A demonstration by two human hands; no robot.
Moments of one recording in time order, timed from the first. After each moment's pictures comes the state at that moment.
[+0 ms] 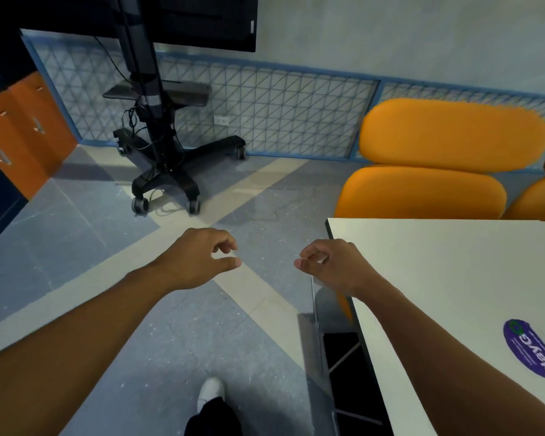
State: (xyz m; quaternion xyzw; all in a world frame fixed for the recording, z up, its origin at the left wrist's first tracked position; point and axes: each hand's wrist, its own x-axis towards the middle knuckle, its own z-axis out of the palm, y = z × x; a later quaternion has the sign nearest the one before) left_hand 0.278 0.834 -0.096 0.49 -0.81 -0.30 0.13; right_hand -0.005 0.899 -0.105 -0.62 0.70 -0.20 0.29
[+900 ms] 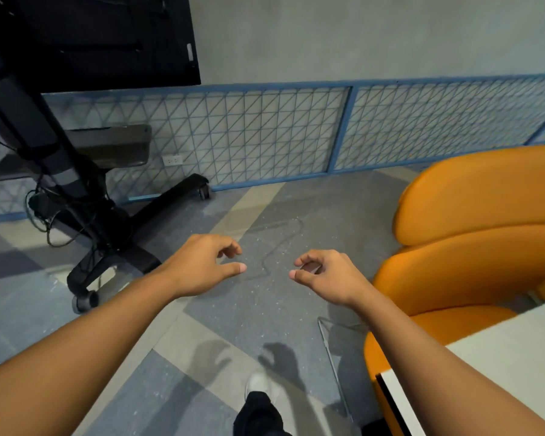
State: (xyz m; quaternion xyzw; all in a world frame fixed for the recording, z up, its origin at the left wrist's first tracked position) left_hand 0.161 0.361 -0.094 0.38 -0.88 -0.28 0.08; right_hand -0.081 0.486 -0.120 -0.53 0.76 -0.23 0.30
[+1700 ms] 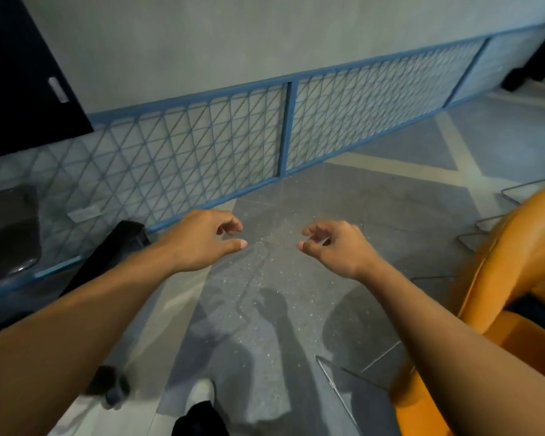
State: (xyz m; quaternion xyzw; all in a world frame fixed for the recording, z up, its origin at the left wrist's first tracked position) left_hand -0.045 0.037 -0.072 0.24 -0.93 -0.28 0.05; right_hand -0.242 0.229 -0.090 -0.40 0.85 -0.26 0.22
